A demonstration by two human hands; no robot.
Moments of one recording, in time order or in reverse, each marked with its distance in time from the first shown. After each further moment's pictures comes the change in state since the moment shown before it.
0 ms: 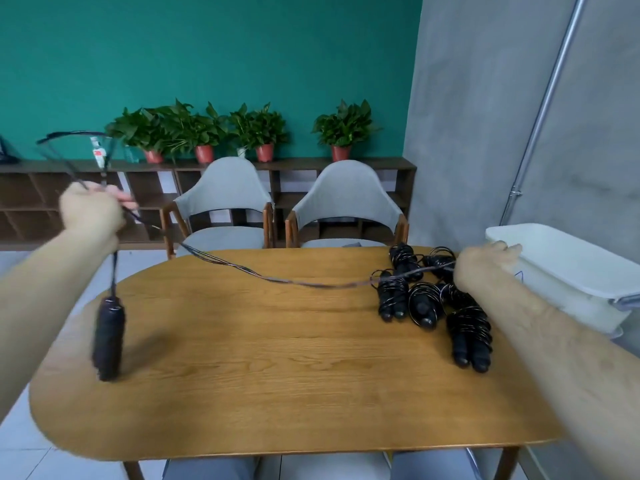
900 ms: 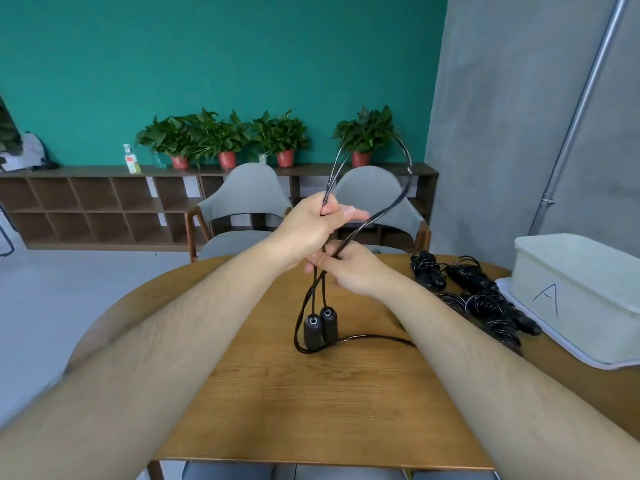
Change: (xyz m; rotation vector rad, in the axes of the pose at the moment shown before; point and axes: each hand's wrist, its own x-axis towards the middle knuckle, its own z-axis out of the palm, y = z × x) left_hand -0.289 0.098 0.122 0.249 -1.058 0.210; right_hand -0.115 -0.128 -0.061 1.279 -0.042 -1.172
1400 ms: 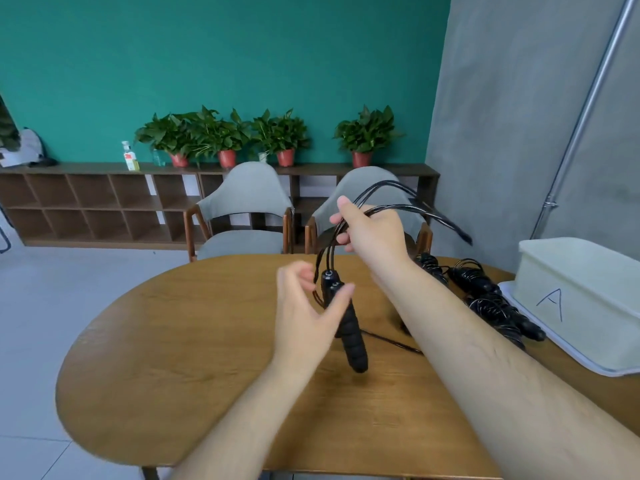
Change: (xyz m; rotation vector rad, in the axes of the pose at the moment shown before) left_hand -0.087 -0.085 0.061 0.229 0.596 0.104; right_hand 0.004 -0.040 -0.019 0.337 0.595 0.170
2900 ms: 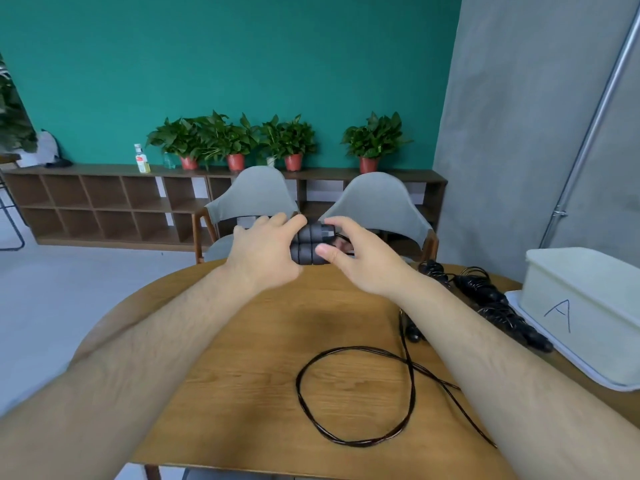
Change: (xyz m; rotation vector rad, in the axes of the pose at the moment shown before) left_hand 0.121 0.004 -0.058 0.924 -0.361 0.327; right_hand 0.004 0.023 -0.011 -0.481 -0.458 -0.460
